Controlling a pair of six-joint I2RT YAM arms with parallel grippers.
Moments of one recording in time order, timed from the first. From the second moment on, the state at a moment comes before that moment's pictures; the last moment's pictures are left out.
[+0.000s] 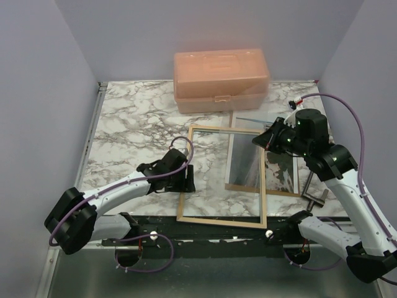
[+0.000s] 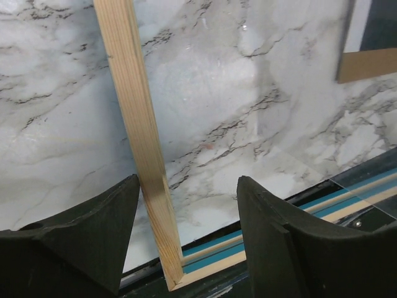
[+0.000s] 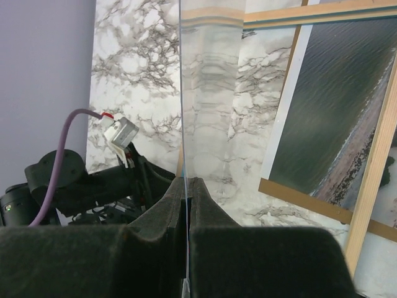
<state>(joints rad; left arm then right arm) -0.77 1.23 0.62 -0.41 0.09 -0.69 0.44 0.96 1.19 -0.76 -0.14 0.68</state>
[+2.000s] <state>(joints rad) -0.56 1.19 0.53 -0.34 0.15 -0.57 0.44 0.91 0.90 -0.49 -0.44 0.93</state>
